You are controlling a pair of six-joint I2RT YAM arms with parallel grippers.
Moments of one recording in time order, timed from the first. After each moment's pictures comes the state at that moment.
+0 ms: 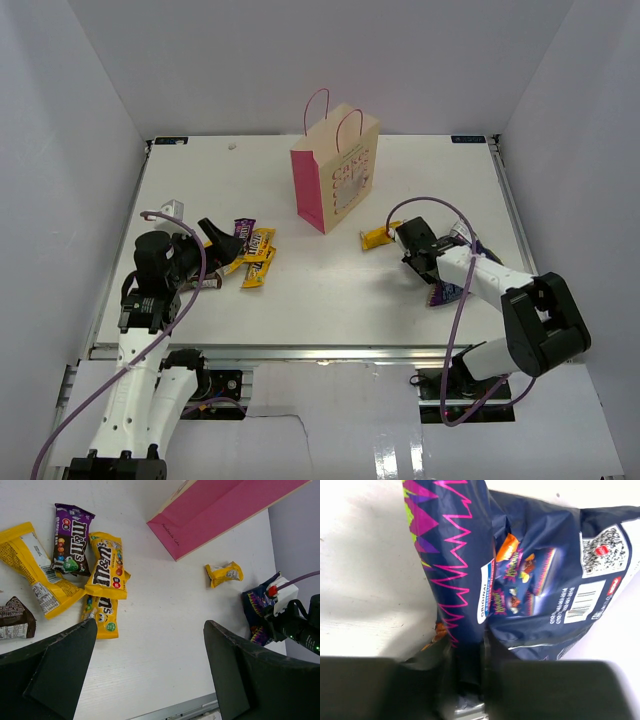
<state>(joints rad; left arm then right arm) -0.04 0.65 0.69 -0.44 0.30 -0.55 0.48 1.42 0.75 -0.53 0.47 -0.35</state>
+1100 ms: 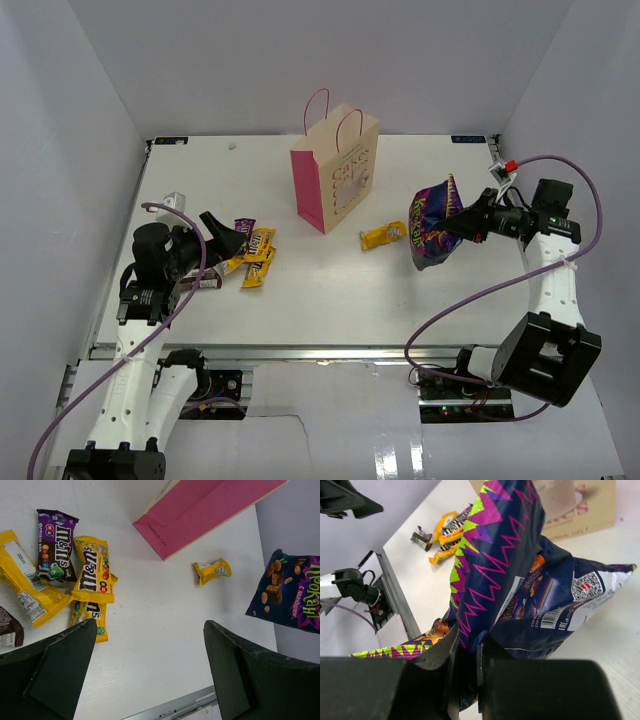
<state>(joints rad) -0.04 0.70 0.75 -0.43 0.36 -0.54 -0.35 1.25 1.04 -0.72 -1.33 -0.40</state>
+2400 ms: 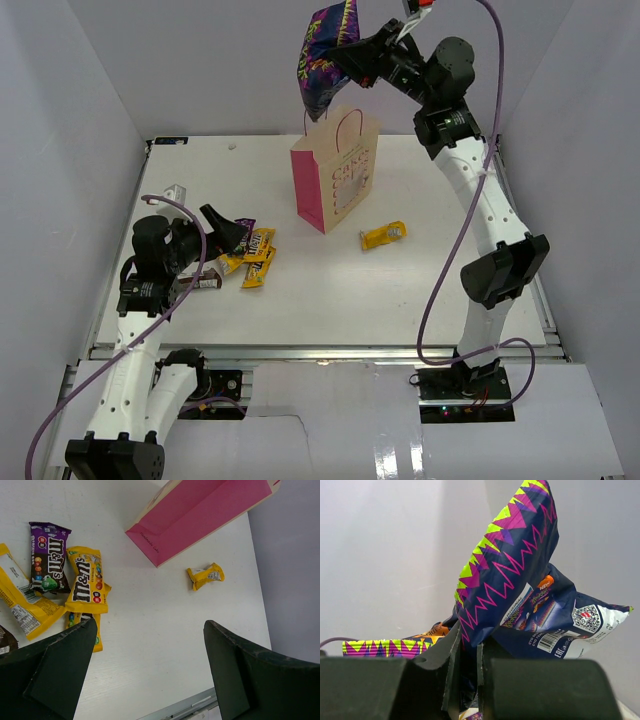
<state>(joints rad) -0.04 0.76 0.78 -0.39 0.38 -0.55 0.39 1.87 2.19 0.17 -0.65 0.53</state>
